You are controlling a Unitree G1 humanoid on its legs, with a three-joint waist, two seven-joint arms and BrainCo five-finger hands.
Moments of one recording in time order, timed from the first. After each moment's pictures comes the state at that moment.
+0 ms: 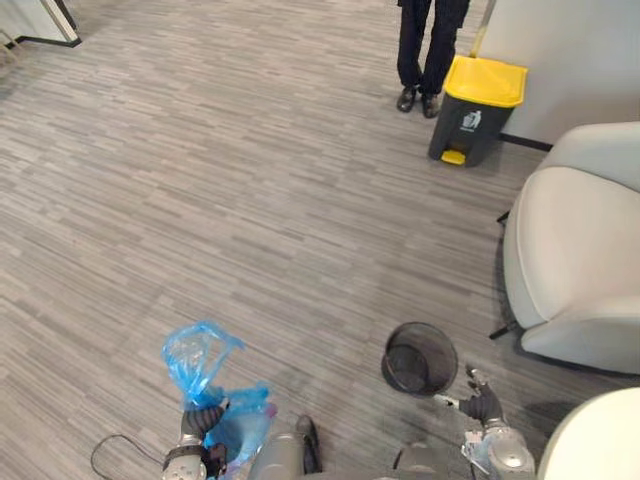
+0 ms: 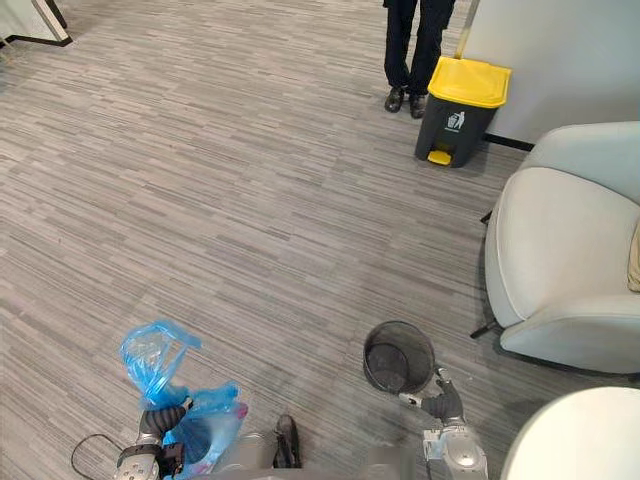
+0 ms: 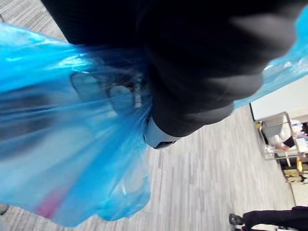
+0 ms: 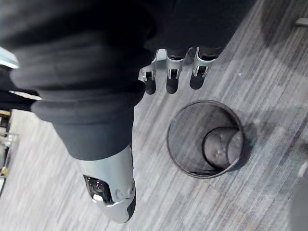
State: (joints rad) left arm 0.35 0.18 0.11 0.30 0.04 -0.17 0.06; right arm 0.28 -0.07 -0.16 0.46 -0.11 -0.15 -0.06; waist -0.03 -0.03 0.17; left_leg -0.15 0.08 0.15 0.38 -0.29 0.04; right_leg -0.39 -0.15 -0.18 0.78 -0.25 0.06
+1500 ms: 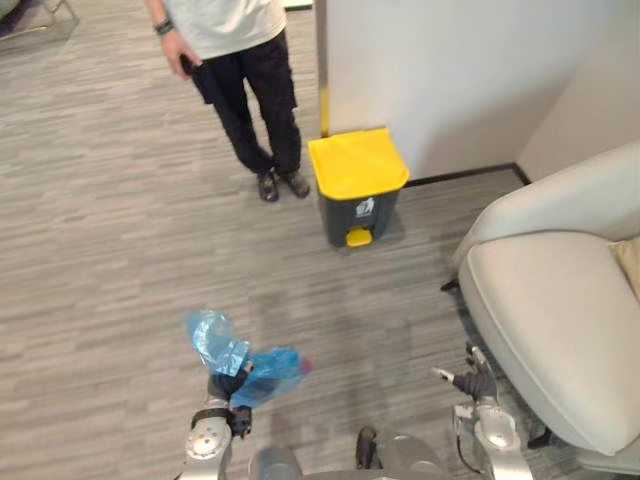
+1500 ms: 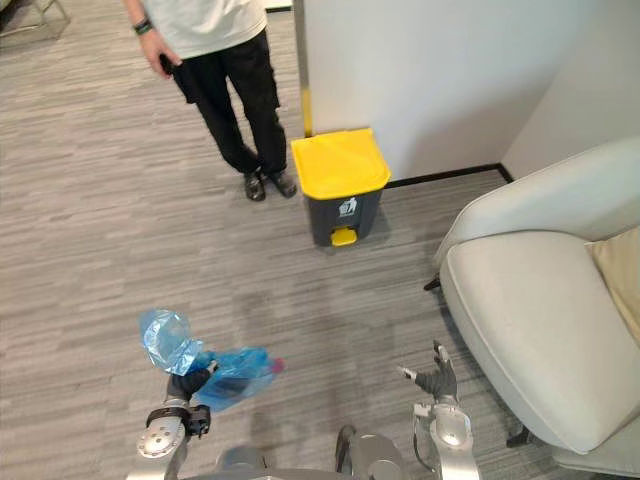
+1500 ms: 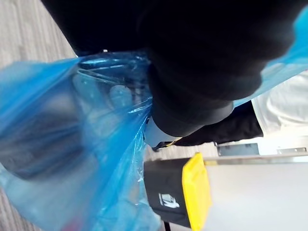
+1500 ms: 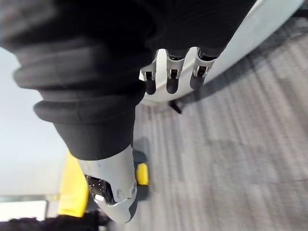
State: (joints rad) left arm 0.28 0.02 0.06 0.31 0.05 -0.16 0.07; right arm 0.15 -0.08 -0.17 0.38 -0.09 -0.11 -0.13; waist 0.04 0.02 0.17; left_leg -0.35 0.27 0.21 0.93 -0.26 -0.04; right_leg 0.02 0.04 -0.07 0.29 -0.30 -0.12
